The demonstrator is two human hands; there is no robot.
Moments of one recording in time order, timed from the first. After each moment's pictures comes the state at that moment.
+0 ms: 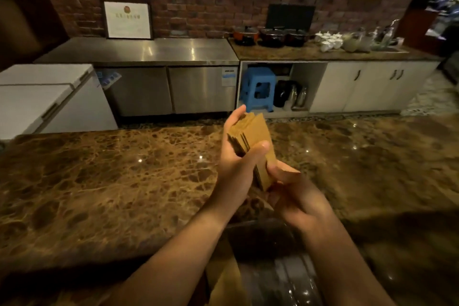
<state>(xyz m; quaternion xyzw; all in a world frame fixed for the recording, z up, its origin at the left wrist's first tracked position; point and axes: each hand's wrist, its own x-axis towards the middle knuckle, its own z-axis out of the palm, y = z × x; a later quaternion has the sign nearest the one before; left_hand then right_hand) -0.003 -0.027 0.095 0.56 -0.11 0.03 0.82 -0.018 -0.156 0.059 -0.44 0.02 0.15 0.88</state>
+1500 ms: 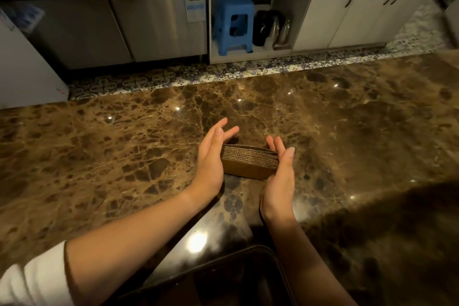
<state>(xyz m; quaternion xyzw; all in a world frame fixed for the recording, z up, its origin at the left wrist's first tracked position) 0.128 -0.074 -0.072 0.64 -0.03 -0.06 0.77 0.070 -0.186 -0.082 -0.61 0.19 -0.16 0.75</state>
